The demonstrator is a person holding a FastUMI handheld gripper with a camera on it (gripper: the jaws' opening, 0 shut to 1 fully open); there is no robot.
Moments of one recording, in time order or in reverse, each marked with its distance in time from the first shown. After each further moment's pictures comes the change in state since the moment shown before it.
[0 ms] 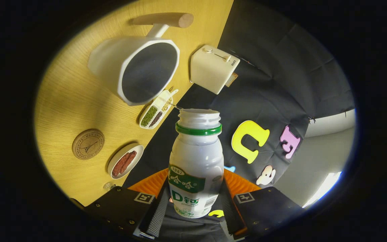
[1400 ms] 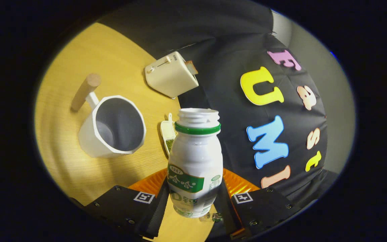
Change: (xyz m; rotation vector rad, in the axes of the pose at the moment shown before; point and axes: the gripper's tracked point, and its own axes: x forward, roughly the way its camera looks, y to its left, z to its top) arm -0.001 0.061 0.015 0.998 -0.066 0.242
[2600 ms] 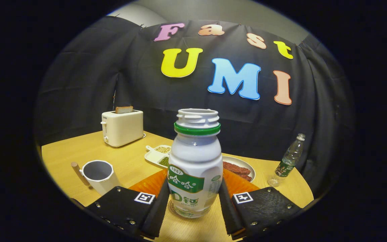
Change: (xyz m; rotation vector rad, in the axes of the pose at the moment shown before) arm -0.007 -0.037 -0.068 0.968 -0.069 0.035
